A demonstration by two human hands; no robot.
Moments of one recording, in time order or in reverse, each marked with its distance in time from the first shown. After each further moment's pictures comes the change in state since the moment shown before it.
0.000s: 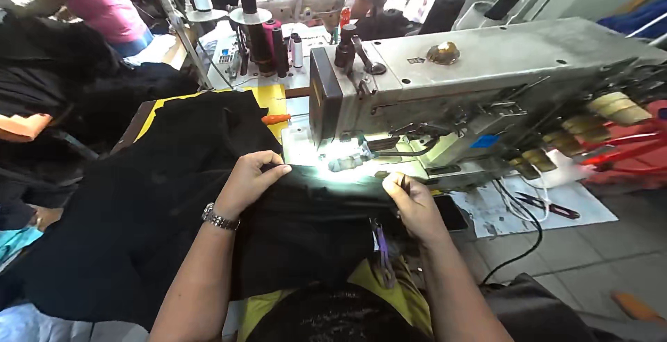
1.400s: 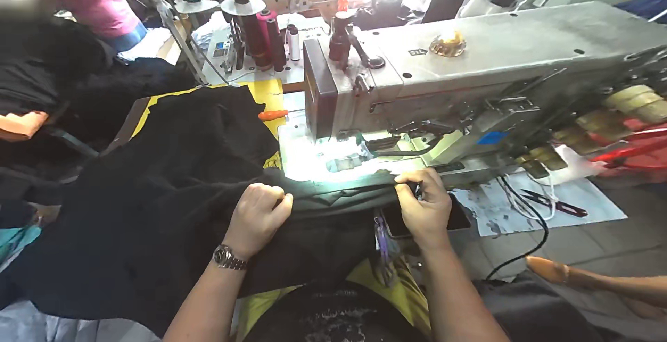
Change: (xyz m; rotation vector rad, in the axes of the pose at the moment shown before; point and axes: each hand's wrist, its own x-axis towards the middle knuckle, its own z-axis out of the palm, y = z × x) left_hand -0.061 0.005 0.045 0.619 0.279 0.513; right_hand -0.001 0.031 -0.003 -0.275 0.329 -0.357
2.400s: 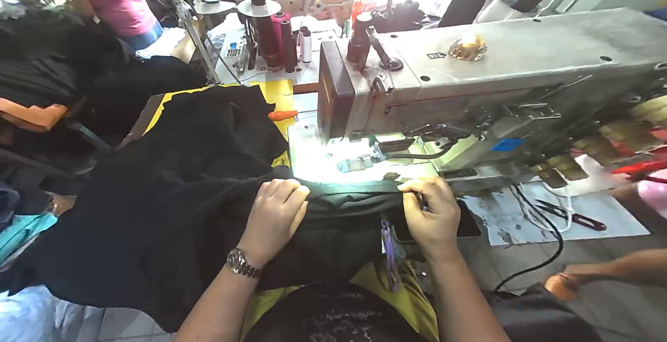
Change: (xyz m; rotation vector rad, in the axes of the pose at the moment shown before) left_hand 0.016 0.020 -0.001 -0.048 -0.181 -0.221; right_hand -0.004 -0.006 -0.002 -0.216 -0.045 -0.111
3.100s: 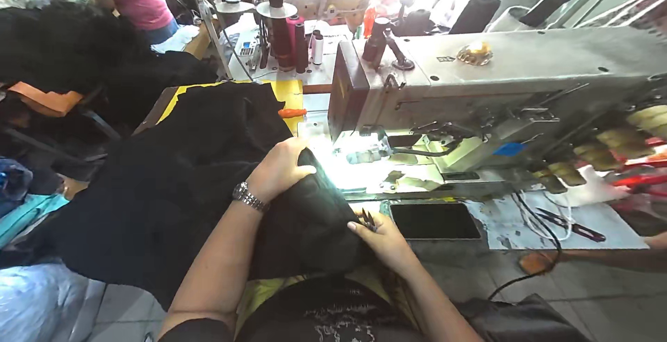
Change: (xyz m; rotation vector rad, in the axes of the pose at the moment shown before) left_hand 0.071 -0.034 -0.016 -0.320 -0.326 -0.226; right_hand -0.041 -0.051 0.018 0.583 -0.736 0.619
